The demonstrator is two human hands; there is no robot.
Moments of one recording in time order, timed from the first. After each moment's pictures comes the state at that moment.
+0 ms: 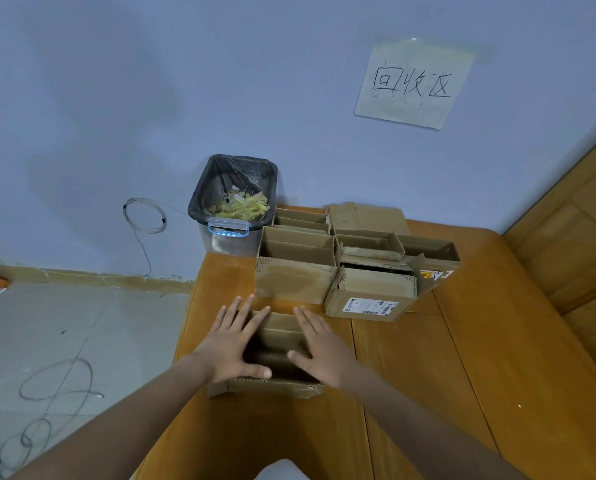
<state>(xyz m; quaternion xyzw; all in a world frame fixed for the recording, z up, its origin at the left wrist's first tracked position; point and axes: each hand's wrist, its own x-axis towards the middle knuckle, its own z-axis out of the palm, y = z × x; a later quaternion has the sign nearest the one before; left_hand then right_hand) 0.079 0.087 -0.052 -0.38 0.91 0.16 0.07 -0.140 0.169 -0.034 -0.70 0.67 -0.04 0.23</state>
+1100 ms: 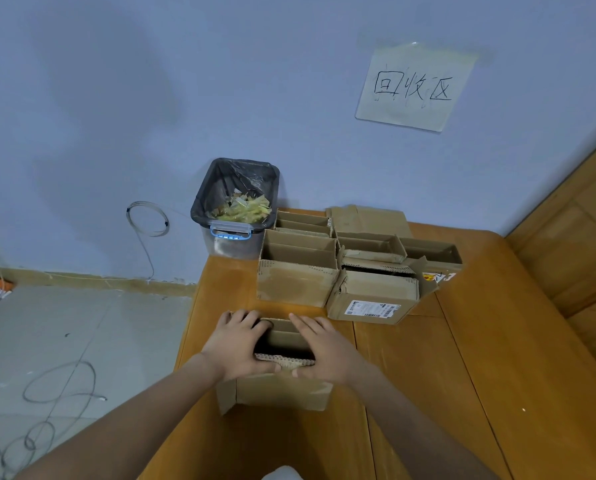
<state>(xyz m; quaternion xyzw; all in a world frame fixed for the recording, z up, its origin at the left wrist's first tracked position) 0.066 0.088 -0.044 -0.38 0.92 0.06 0.05 -0.149 0.162 -0.026 -0.76 0.62 0.00 0.21</state>
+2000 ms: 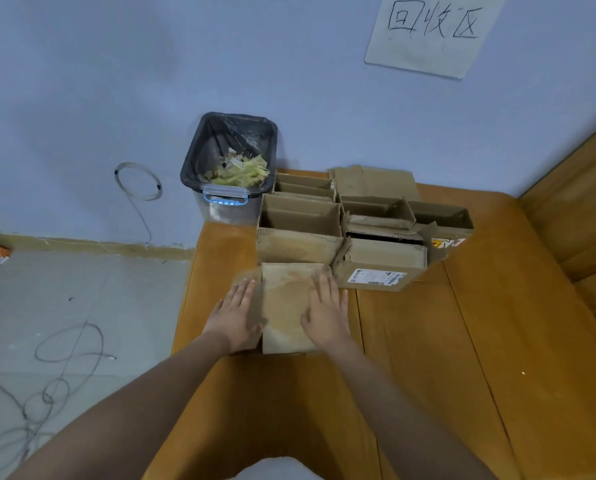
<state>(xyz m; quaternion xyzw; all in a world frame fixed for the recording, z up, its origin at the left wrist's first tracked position) 0.060 0.076 -0.096 -0.51 0.82 0.24 0.08 -0.139 0.141 -0.082 -0.62 0.77 -0.04 0.12</state>
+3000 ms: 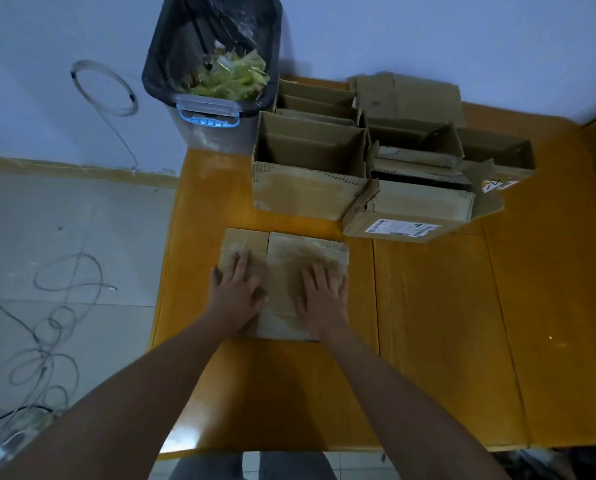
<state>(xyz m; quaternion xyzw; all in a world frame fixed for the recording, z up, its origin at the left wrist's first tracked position) 0.047 0.084 -0.190 -0.48 0.85 0.17 0.15 -0.139 0.155 -0.190 -0.62 0.75 0.11 0.20</state>
